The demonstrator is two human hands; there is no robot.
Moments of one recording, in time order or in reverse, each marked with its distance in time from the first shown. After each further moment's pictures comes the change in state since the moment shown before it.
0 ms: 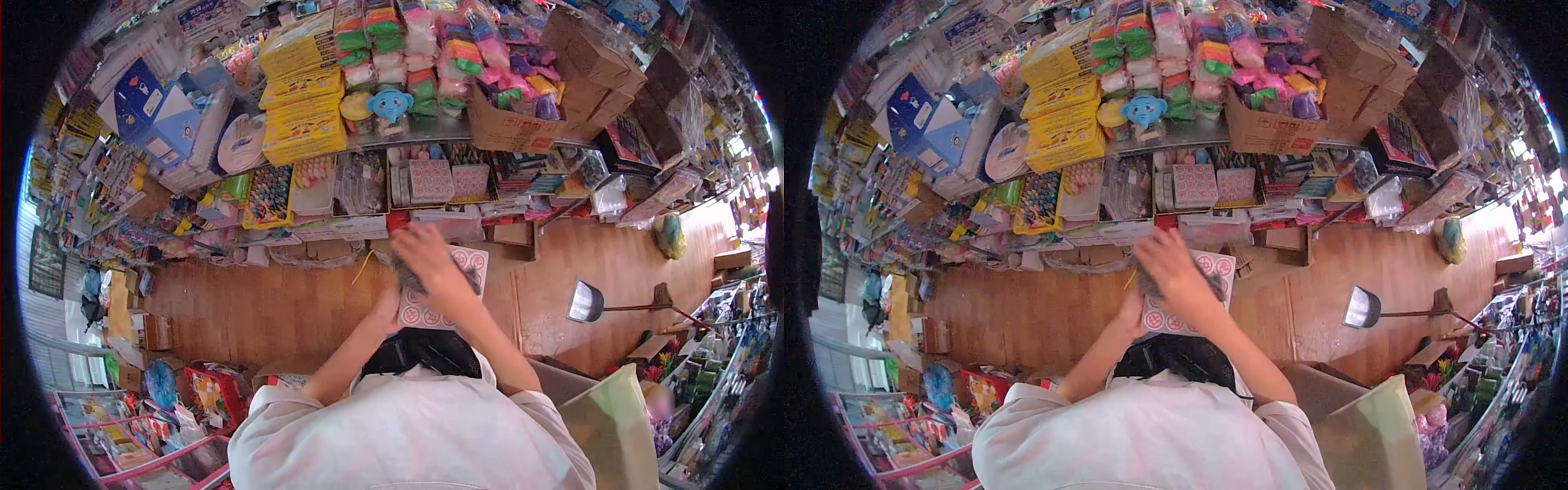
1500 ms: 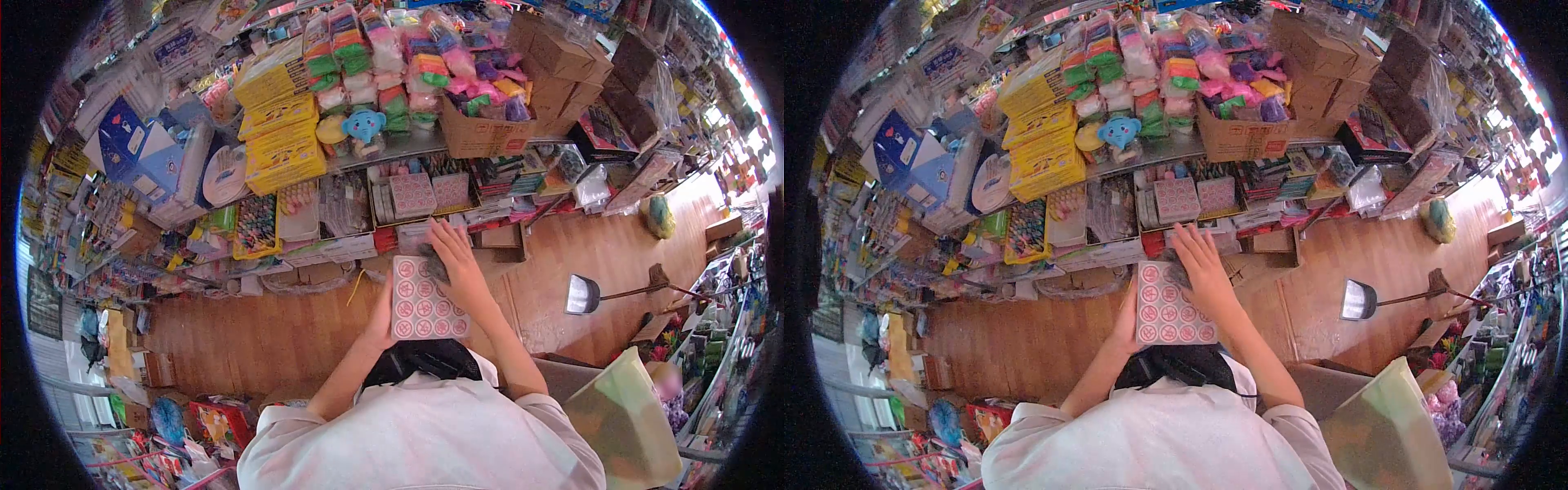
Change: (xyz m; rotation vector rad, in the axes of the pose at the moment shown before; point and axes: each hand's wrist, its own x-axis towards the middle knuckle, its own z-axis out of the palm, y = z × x) left_hand 0.002 0.006 0.009 -0.026 -0.108 -0.048; right_hand -0.018 0.032 -0.026 -0.146 0.038 0.130
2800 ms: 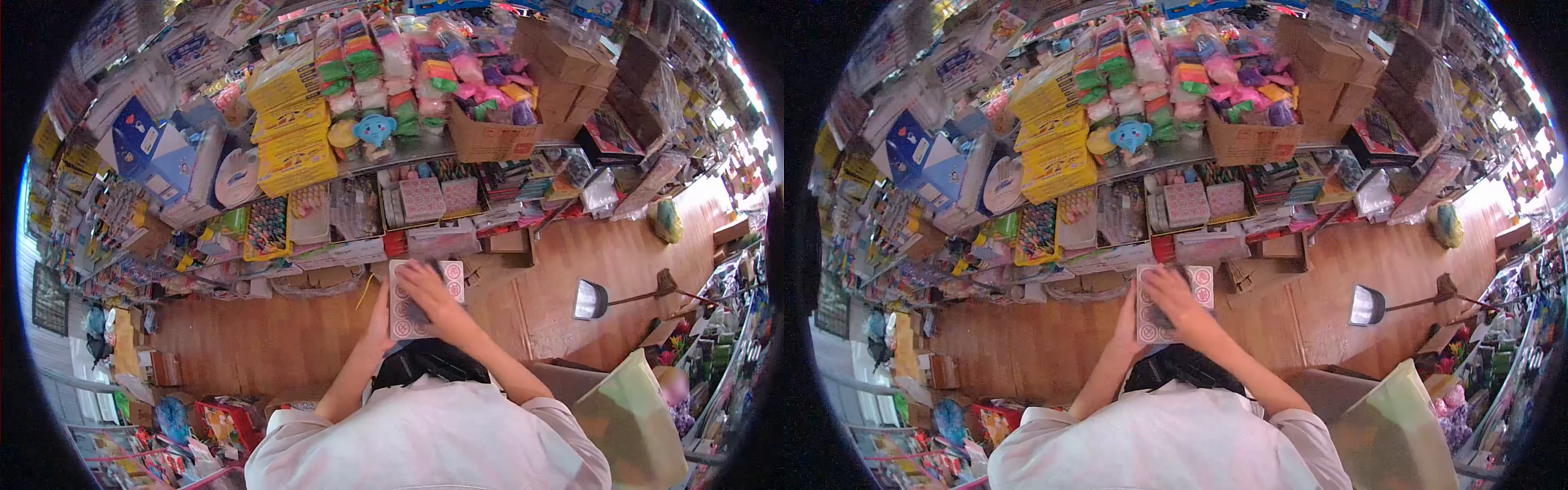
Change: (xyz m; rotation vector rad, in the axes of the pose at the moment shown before) left_hand -0.006 -0.001 -0.021 -0.063 0.058 0.071; right_hand -0.026 -0.028 0.044 0.204 -0.060 -0.176
